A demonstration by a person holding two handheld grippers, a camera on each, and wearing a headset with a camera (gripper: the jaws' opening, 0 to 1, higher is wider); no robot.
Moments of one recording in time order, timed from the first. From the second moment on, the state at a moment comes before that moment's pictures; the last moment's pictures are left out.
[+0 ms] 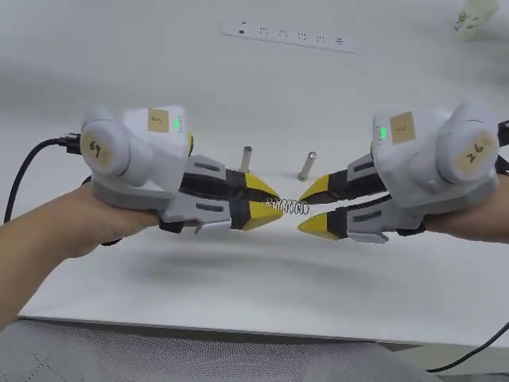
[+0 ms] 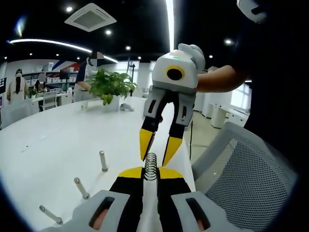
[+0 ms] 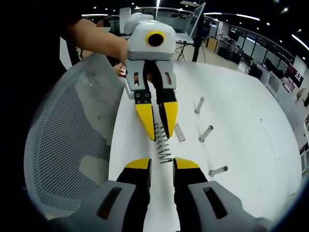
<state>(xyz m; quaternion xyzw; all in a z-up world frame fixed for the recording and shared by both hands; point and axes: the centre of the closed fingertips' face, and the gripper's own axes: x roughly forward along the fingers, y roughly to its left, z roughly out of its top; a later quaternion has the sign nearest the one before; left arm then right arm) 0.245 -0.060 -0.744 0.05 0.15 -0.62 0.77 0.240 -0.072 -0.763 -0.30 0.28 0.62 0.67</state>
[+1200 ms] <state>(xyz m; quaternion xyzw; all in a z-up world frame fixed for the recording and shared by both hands) 0.240 -0.063 -0.755 0.05 0.16 -0.63 0.76 0.236 -0.040 -0.721 -0.29 0.23 0.66 0.65</state>
